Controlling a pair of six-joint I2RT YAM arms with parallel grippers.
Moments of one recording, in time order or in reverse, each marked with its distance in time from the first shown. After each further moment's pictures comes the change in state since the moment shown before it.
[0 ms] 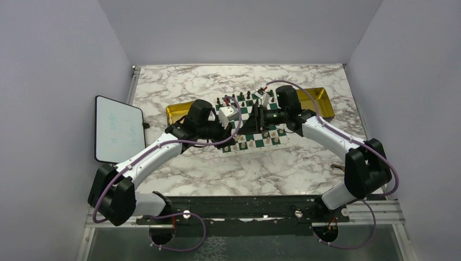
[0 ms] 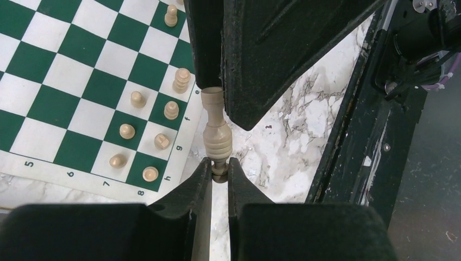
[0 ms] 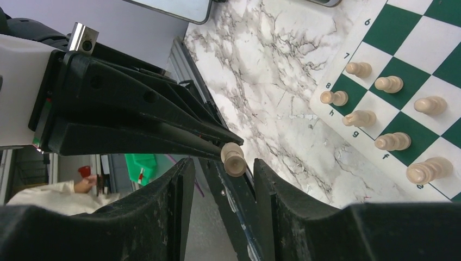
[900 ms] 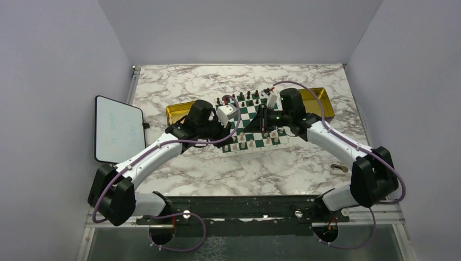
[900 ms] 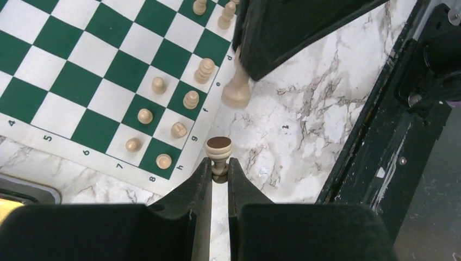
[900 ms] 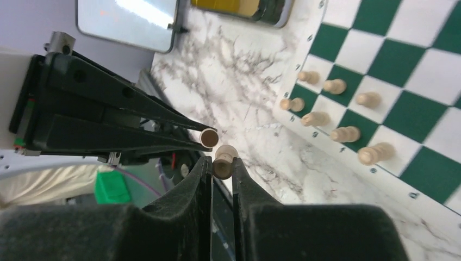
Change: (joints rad) left arm -0.008 -0.006 -0.002 -0.017 -0.097 -0.047; right arm -0.002 -0.053 -0.053 0.005 0.139 0.005
